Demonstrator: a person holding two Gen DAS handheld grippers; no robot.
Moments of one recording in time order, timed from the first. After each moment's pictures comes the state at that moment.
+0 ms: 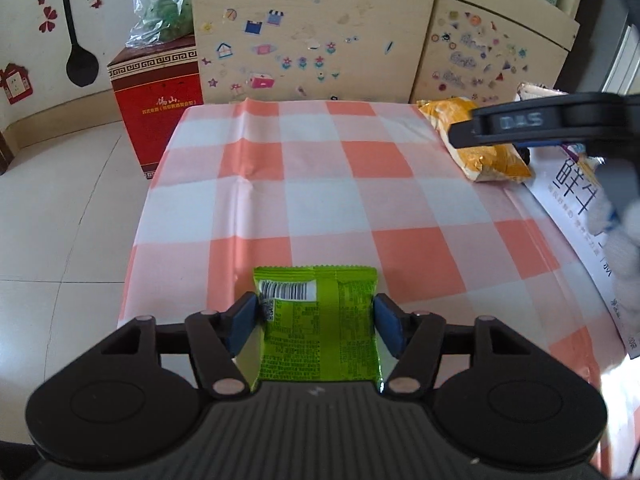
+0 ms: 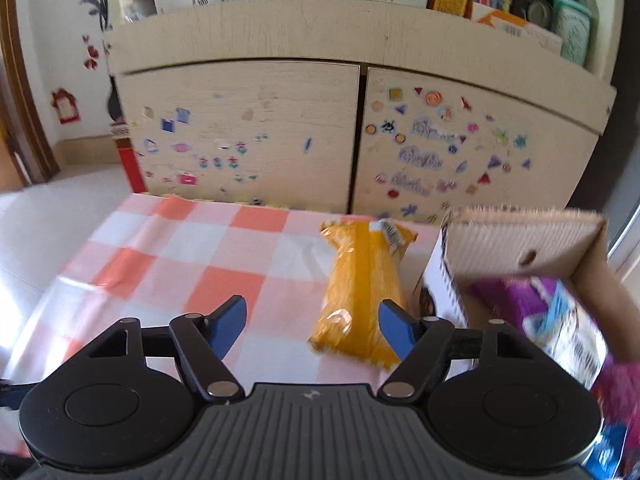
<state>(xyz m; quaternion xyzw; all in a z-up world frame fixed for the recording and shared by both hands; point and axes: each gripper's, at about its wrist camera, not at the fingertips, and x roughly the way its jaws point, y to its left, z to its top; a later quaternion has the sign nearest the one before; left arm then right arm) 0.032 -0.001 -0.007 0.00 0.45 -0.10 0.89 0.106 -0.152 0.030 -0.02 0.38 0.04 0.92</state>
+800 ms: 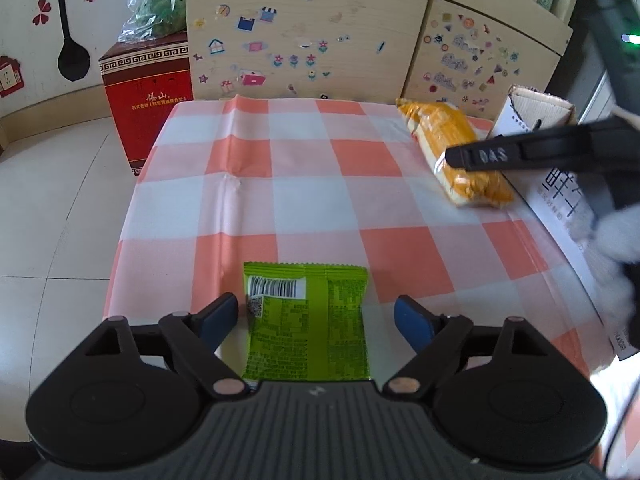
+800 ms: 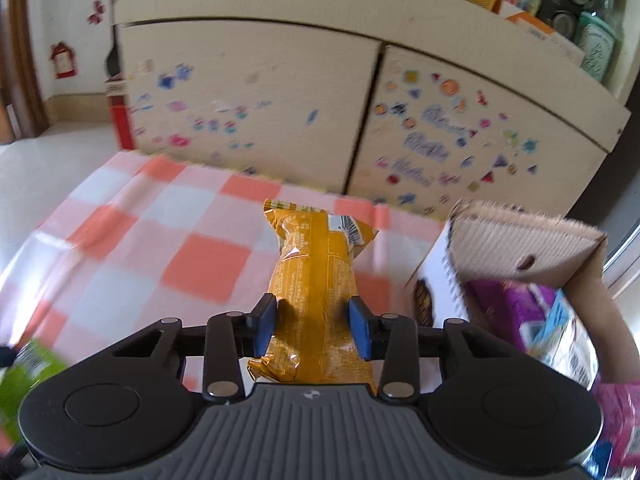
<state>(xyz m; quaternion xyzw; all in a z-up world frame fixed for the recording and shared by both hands) 0.031 0.001 -0.007 -0.01 0.45 -0.11 0.89 0.104 -0.143 0.024 -0.07 0.41 0.05 0.91</state>
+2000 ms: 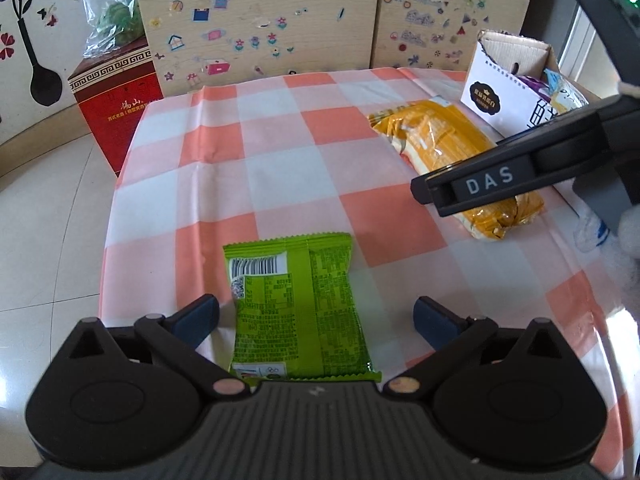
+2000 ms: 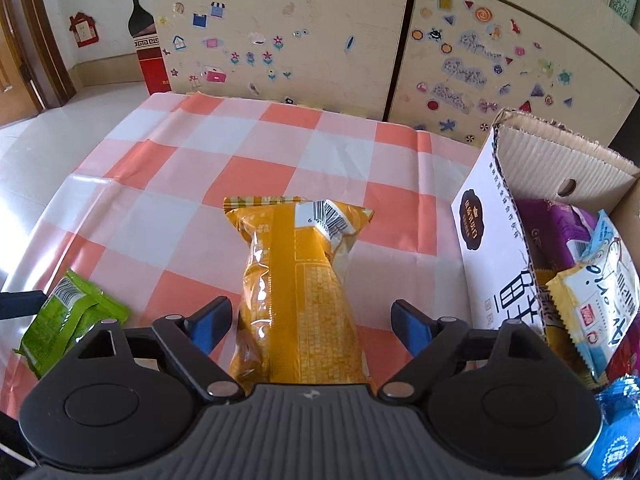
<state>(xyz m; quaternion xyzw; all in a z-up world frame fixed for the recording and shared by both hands) 0.025 -0.015 -0.016 0.06 0.47 -0.14 0.87 0.093 -0.144 0.004 -0.05 0.48 0.08 0.87</state>
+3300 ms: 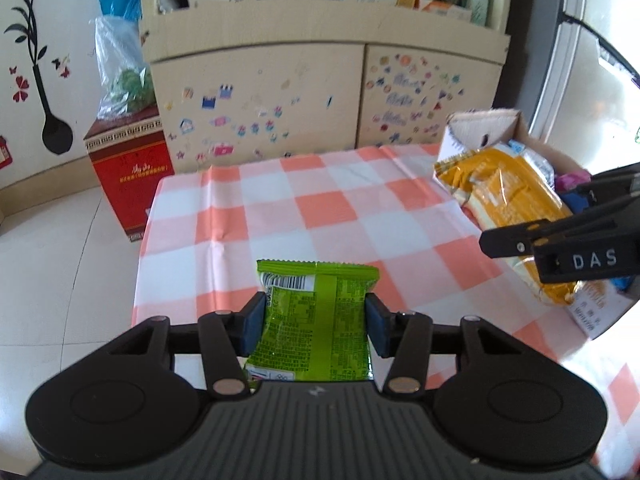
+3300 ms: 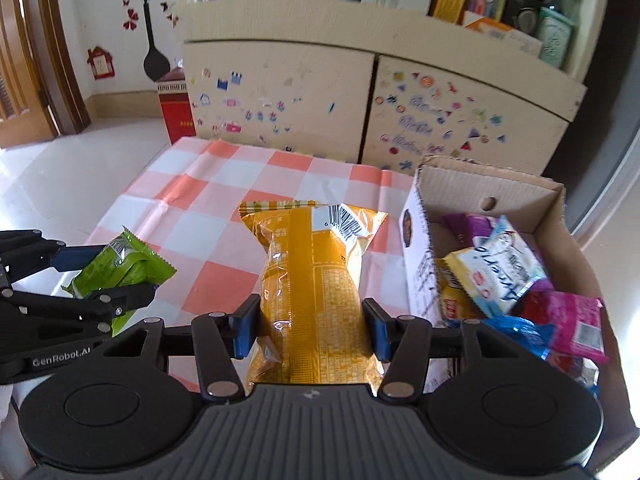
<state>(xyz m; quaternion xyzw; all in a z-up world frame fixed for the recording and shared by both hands) 0.002 -0.013 0.038 0.05 0.38 -0.15 0.91 0.015 -0.161 0.075 -0.04 0.43 0.08 0.90</state>
